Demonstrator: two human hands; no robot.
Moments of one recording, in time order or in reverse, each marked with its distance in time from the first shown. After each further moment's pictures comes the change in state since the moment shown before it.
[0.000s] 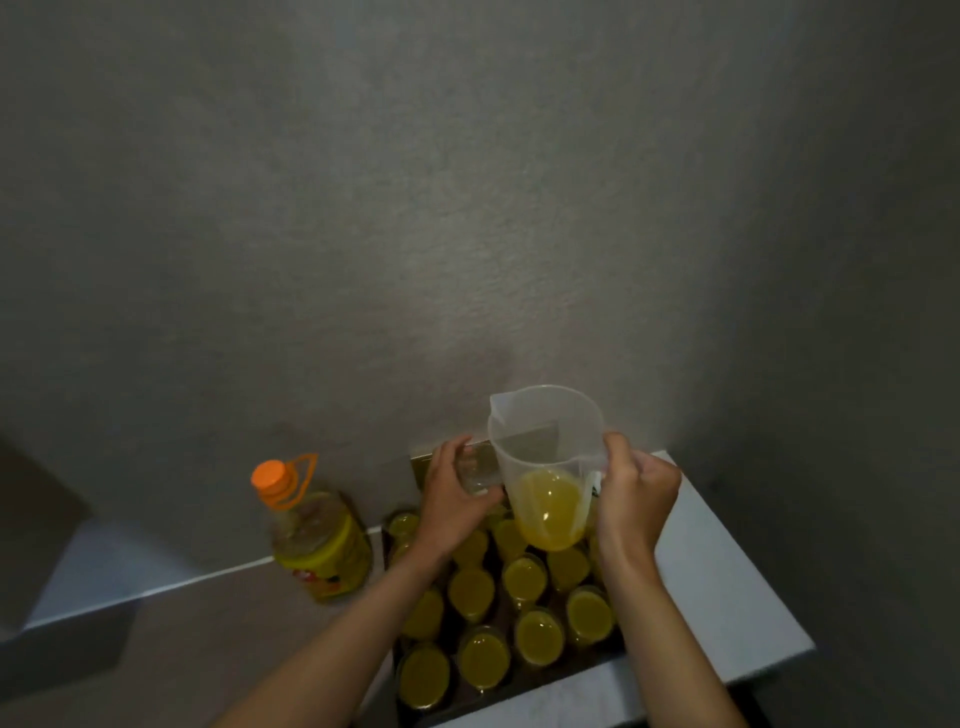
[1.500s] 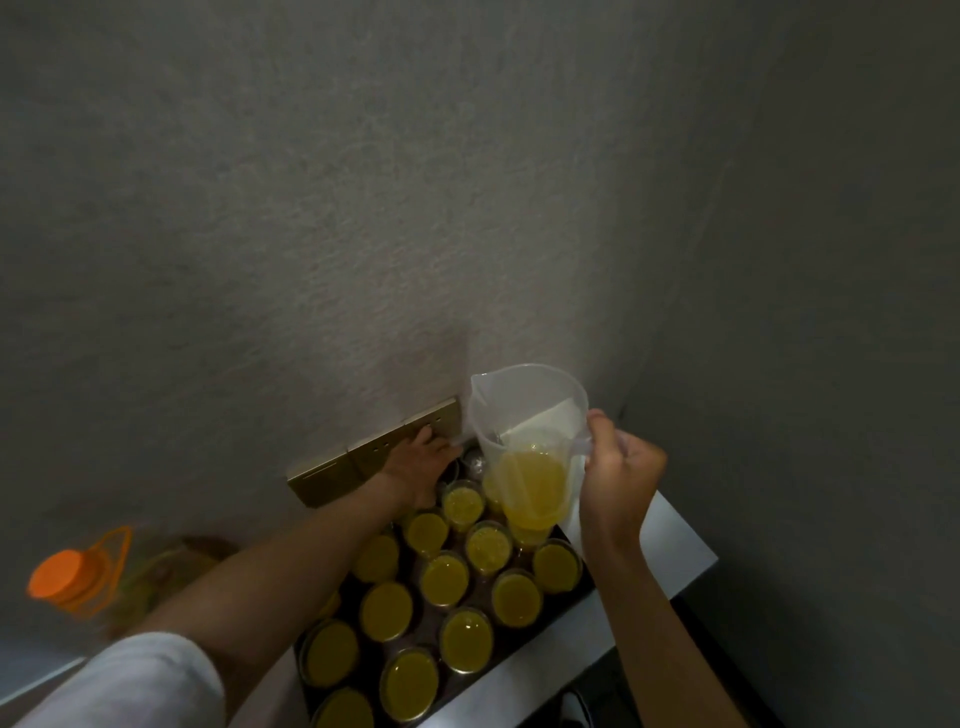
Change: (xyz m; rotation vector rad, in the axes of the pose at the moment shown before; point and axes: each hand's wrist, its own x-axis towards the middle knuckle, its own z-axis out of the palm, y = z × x) left_hand 0.117 -0.048 0.107 1.265 -0.895 0.478; right_hand 0.073 0.051 -0.040 -0.038 0.226 -0.003
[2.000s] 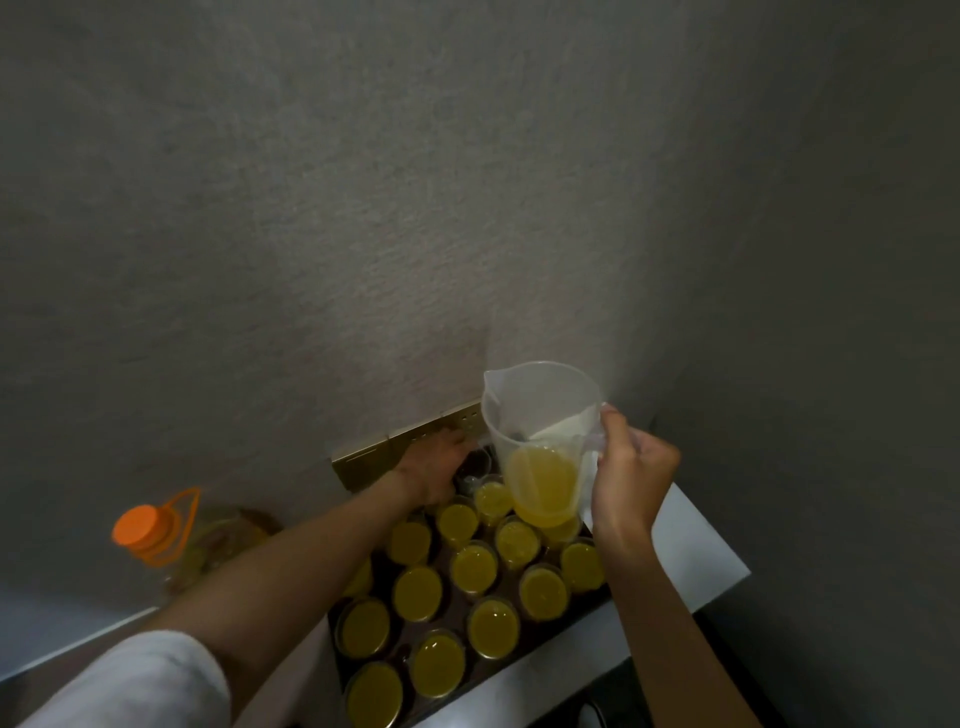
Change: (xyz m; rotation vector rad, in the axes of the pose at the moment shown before) left_hand -0.036 -0.007 -0.009 -0.176 0.117 -0.024; right_hand -0.017 -0.012 0.009 0.011 -0.043 0.065
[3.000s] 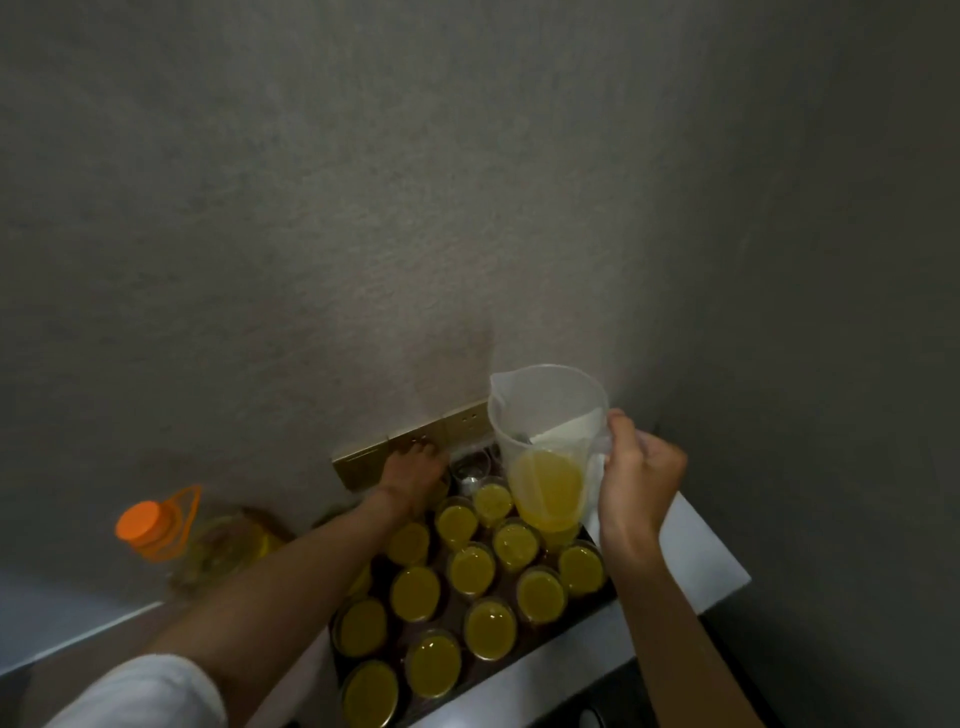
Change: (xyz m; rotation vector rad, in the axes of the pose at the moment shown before) left_hand -0.013 -0.009 0.022 0.207 -0.113 -0.251; right_hand 0.002 -0.003 -0.009 0.010 -0.018 -0.006
